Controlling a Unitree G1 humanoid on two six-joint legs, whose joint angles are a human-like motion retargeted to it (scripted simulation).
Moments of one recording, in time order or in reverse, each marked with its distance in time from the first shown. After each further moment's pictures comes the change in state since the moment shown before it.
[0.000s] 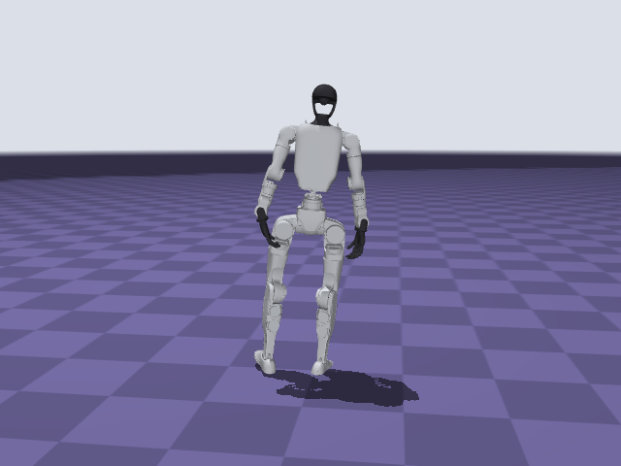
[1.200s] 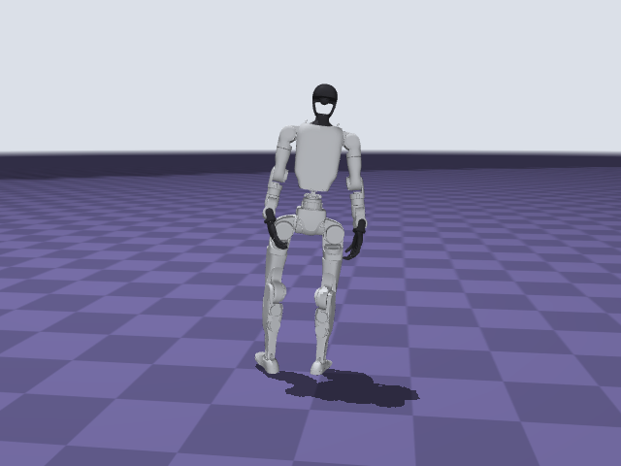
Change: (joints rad) left arm -0.171 -0.088 0.080 0.265 0.022 0.119 0.126; right arm 0.068 0.035 -0.078 0.201 0.036 0.016 -0.004; waist -0.026 0.006 -0.069; left_leg -0.081 -0.022 -0.010 0.056 0.029 -0.066; right_leg -0.024 -0.020 -0.085 -0.027 0.010 -0.006
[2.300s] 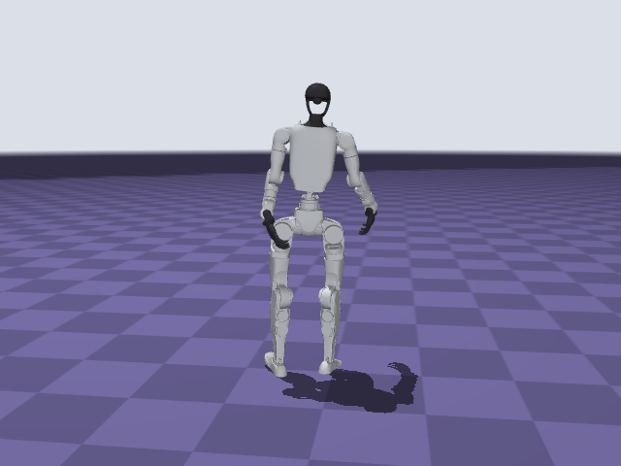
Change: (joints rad) left arm 0.059 -0.002 0.070 0.111 0.053 0.048 -0.073; right arm -0.189 -0.102 -0.360 -0.542 0.463 0.058 0.054; waist -0.007 0.013 -0.111; left_leg 0.122 -0.051 0.048 -0.226 -0.057 0.084; right_leg -0.053 -0.020 0.036 0.053 0.019 0.023
